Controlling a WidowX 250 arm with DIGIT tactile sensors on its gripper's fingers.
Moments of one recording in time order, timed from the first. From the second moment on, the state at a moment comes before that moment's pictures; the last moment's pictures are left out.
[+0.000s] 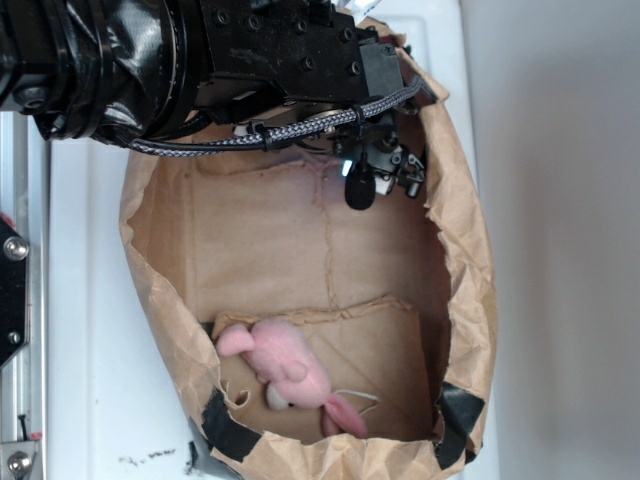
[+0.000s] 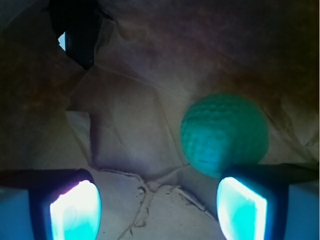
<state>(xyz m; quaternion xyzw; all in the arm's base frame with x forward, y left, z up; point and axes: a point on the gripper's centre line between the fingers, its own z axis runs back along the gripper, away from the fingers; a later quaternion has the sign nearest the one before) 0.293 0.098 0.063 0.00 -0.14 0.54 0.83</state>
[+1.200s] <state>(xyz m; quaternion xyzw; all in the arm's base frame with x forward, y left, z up) 0.275 0.108 0.053 0.09 -0.02 0.66 0.75</state>
